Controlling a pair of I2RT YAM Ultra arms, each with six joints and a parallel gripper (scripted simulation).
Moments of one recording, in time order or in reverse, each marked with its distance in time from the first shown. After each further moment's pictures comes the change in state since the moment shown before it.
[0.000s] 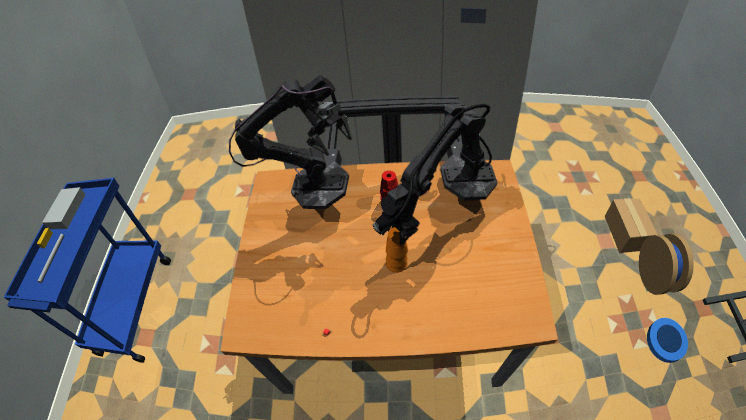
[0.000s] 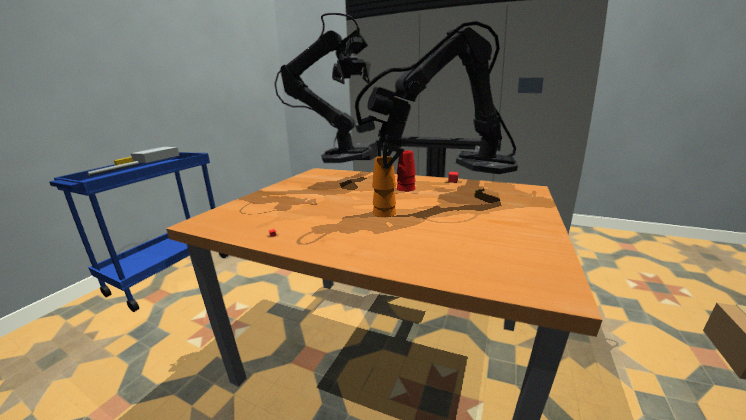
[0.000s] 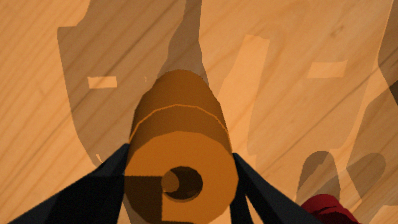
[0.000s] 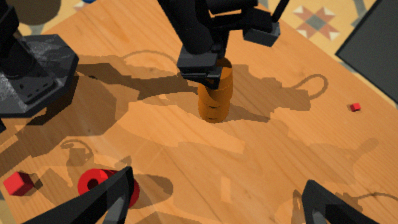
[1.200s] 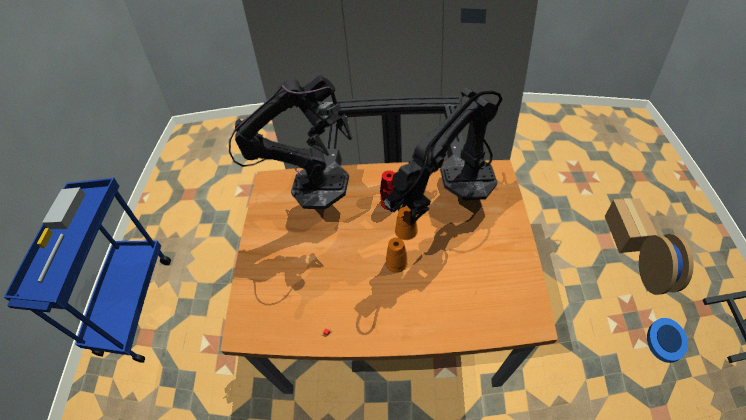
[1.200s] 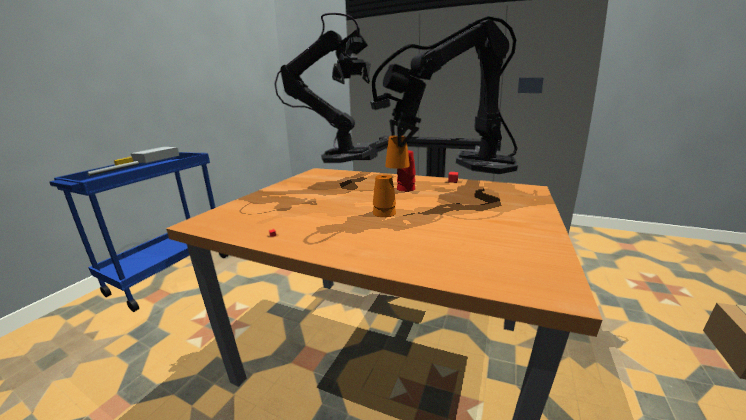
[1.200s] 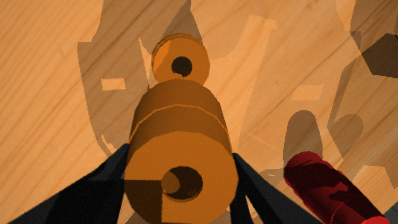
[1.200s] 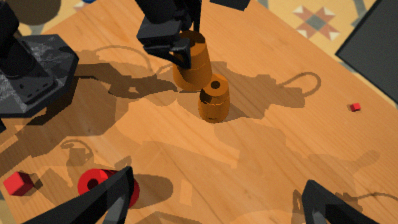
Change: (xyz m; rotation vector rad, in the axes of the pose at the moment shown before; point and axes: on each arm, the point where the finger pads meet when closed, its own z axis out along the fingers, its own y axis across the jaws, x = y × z) left arm 0.026 -0.005 -0.076 0.000 -0.014 0.002; right arm 0.000 0.000 0.000 0.000 0.000 0.000
